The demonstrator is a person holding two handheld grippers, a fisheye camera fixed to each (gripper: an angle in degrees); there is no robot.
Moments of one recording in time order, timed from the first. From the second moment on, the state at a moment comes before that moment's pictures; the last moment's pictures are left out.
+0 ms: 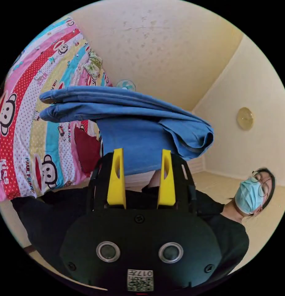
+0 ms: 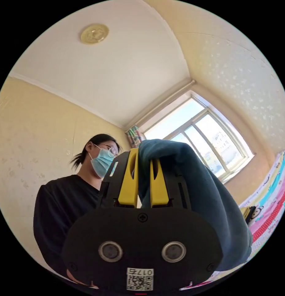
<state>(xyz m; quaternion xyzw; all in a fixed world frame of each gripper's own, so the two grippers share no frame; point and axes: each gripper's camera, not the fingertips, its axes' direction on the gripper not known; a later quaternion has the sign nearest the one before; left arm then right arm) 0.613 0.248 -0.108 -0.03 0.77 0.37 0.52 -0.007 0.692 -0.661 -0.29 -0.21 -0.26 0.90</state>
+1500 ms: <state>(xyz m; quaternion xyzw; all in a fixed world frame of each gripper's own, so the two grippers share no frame) 0.842 0.469 -0.090 0.22 0.43 0.68 0.55 0.262 0.839 -0.414 -0.50 0.41 -0.03 0.76</state>
